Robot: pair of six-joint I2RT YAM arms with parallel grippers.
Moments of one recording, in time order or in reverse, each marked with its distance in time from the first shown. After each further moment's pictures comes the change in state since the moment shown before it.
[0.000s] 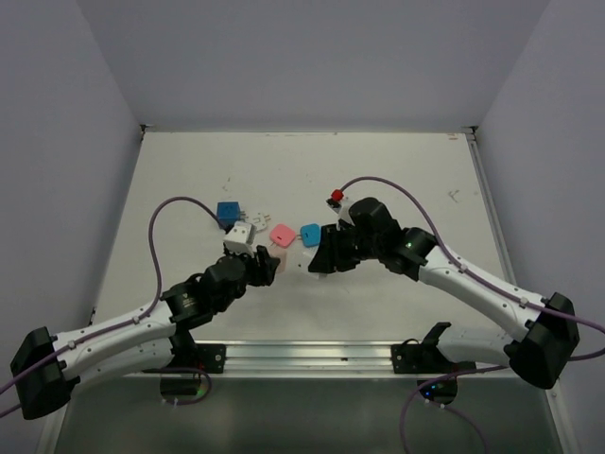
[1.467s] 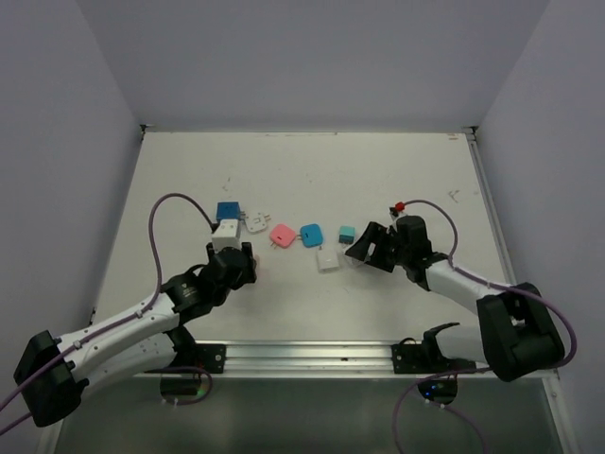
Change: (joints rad) left arm 0.129 0.048 0.043 -0.352 -0.155 -0.084; right arm -0.490 0.089 -0.509 0.566 -0.035 0.121
